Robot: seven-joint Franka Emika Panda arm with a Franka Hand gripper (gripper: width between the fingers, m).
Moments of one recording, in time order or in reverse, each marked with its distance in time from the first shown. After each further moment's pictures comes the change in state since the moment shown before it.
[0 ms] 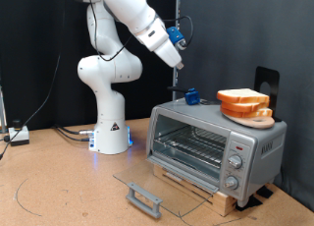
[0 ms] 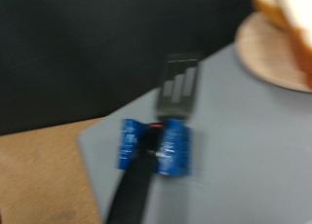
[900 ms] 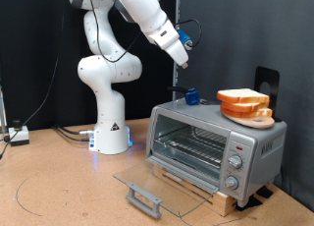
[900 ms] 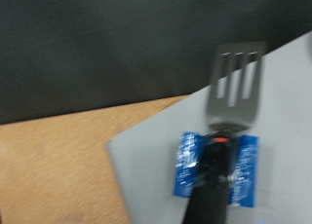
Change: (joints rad) arm 0.002 -0.223 0.134 -0.169 0.049 0.079 0.097
